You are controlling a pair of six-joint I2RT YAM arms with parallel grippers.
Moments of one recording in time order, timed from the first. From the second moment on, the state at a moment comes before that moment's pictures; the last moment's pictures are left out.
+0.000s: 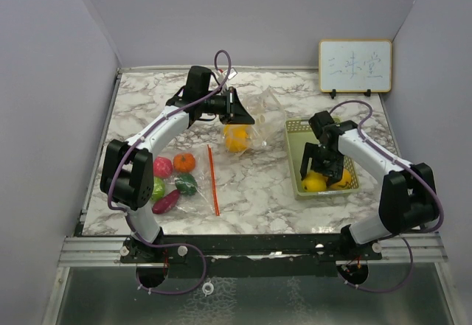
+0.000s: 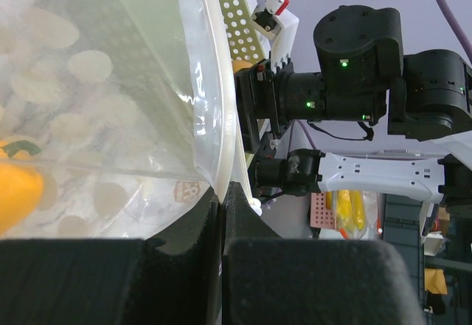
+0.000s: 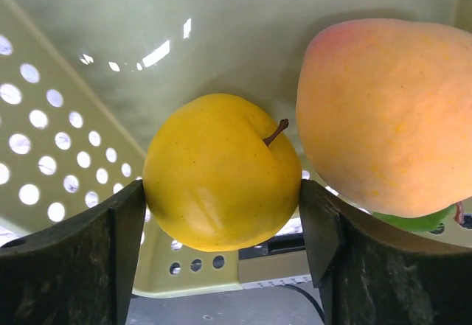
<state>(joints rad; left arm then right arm) -0.39 1.75 1.39 -0.21 0.95 -0.68 0.31 1.49 1.01 -1.01 0.06 0.59</state>
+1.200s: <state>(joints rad) -0.39 1.75 1.37 -0.19 0.95 -0.68 0.36 1.66 1.49 -0.57 -0.35 0.52</state>
